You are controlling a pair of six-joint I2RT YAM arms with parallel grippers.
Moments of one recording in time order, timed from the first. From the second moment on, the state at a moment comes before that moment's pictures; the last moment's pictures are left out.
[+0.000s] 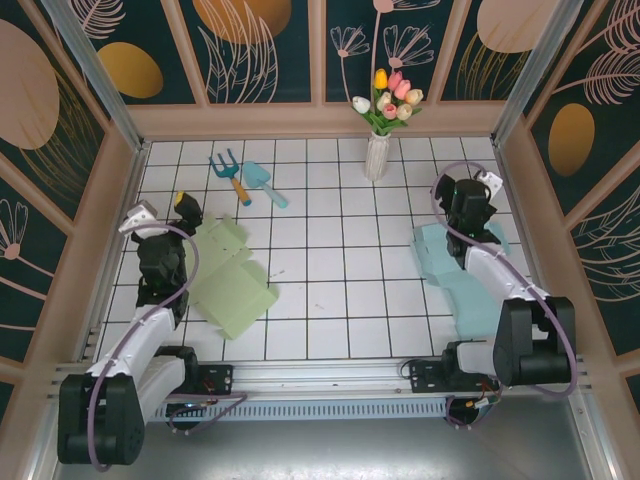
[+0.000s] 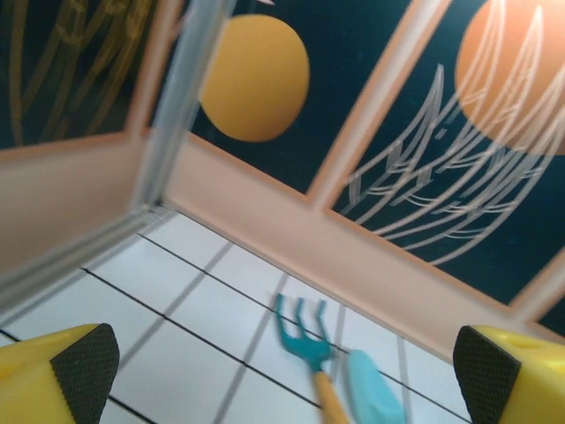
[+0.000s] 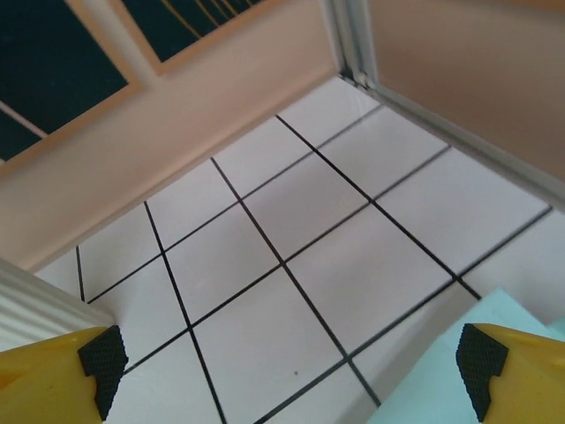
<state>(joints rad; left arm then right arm) -0.05 0.94 0.33 0.61 -0.27 -0.49 0.07 1.30 0.75 0.09 0.35 0.55</state>
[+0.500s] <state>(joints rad) -0.43 1.01 0.38 0.38 -0.16 -0.76 0.07 1.10 0.51 -0.14 0.18 0.86</state>
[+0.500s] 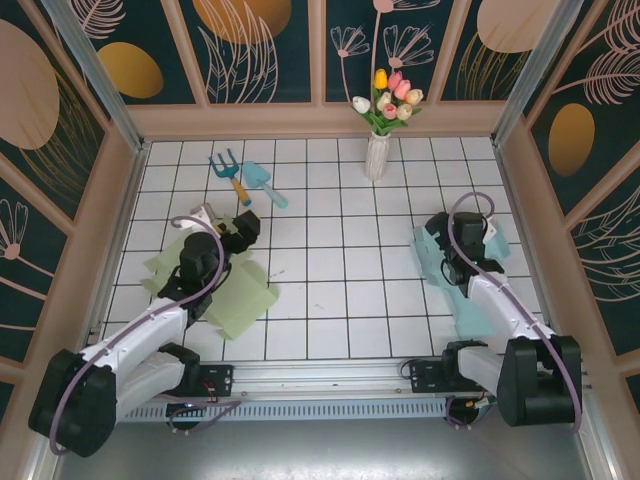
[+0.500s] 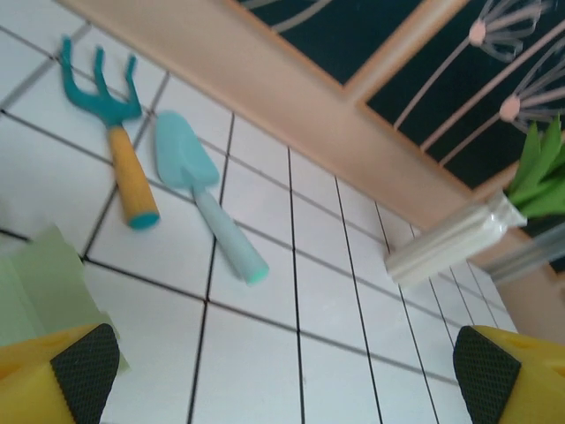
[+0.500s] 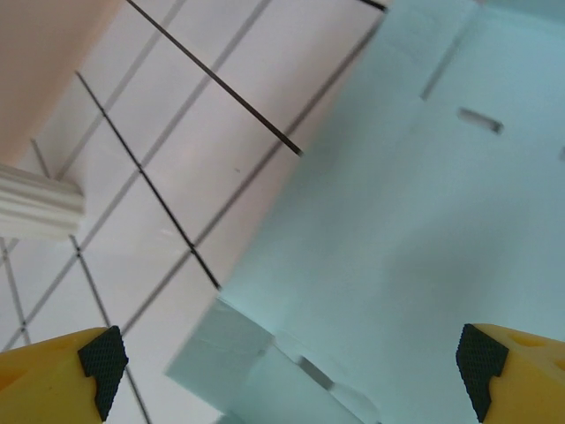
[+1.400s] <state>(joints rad) -0.63 1.21 0.34 0.49 -0.21 -0.82 0.42 1.44 0.43 0.40 0.09 1.20</state>
